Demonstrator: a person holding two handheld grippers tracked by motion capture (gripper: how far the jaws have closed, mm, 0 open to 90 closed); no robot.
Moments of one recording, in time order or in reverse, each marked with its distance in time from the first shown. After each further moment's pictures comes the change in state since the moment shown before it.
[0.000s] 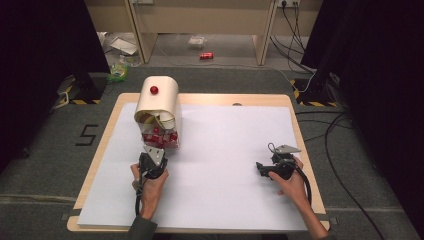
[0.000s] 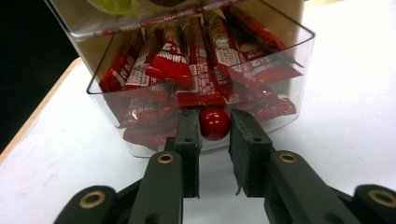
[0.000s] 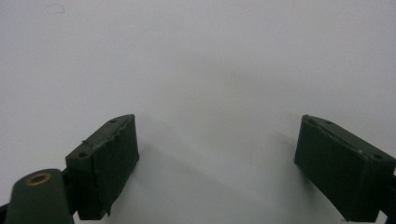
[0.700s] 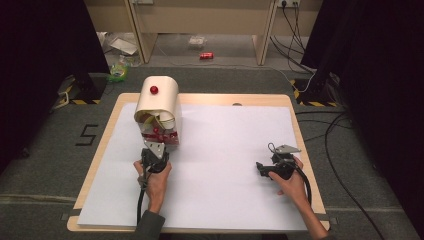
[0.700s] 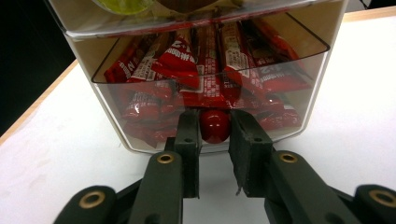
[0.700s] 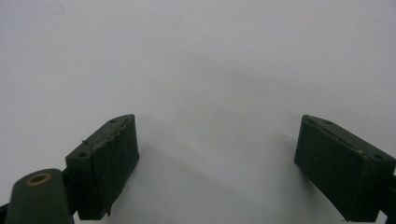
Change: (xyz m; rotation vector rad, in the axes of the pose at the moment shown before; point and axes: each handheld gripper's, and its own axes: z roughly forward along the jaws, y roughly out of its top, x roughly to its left) left arm -0.006 0.007 0.025 0.019 0.065 -0.099; right arm 0.000 0.000 0.000 0.000 0.000 0.000
